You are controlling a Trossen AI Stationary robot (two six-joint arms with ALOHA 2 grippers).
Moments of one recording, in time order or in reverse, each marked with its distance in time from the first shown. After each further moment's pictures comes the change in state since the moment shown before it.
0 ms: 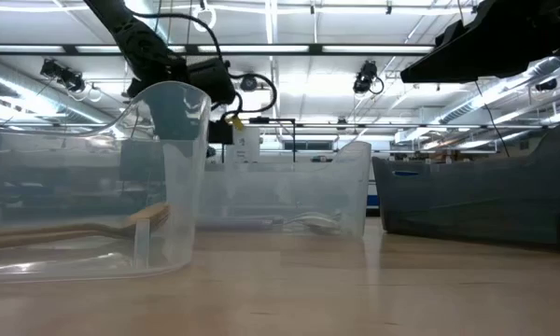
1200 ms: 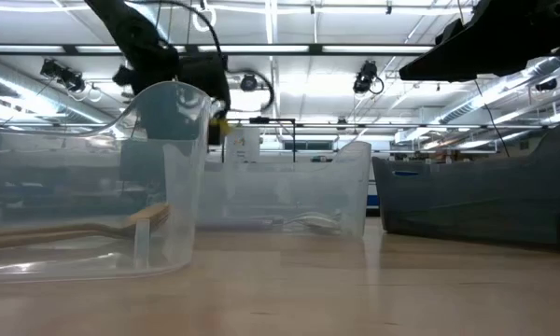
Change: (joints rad) left arm -0.095 -0.020 -0.007 -0.135 -0.051 0.016; right arm 0.000 0.000 0.000 0.014 0.007 0.009
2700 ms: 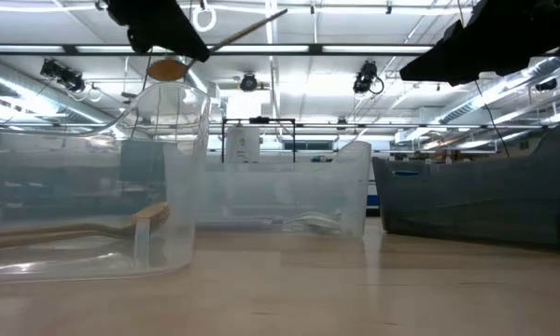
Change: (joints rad) left arm -0.629 -0.340 0.117 0.015 -0.427 -0.806; right arm 0.002 0.001 0.000 0.000 0.001 0.065
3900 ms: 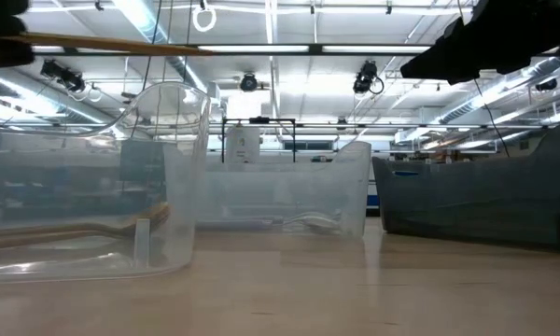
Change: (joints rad) left arm -0.365 0.158 0.002 -0.020 0.239 -0.813; right arm 0.000 0.000 0.000 0.010 -0.026 -0.014
